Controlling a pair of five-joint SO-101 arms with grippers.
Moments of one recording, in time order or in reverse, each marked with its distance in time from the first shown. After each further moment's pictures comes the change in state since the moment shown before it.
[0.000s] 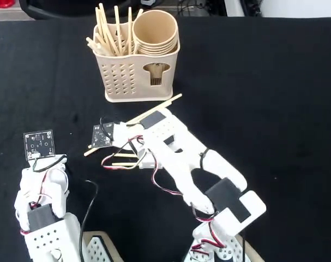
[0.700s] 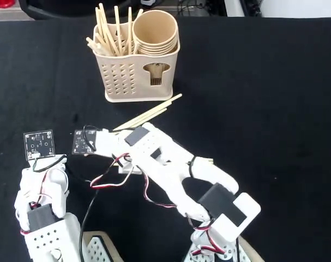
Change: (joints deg) left arm 0.0 0.0 0.0 0.0 0.0; right arm -8.5 0.0 3.3 -13.8 -10.7
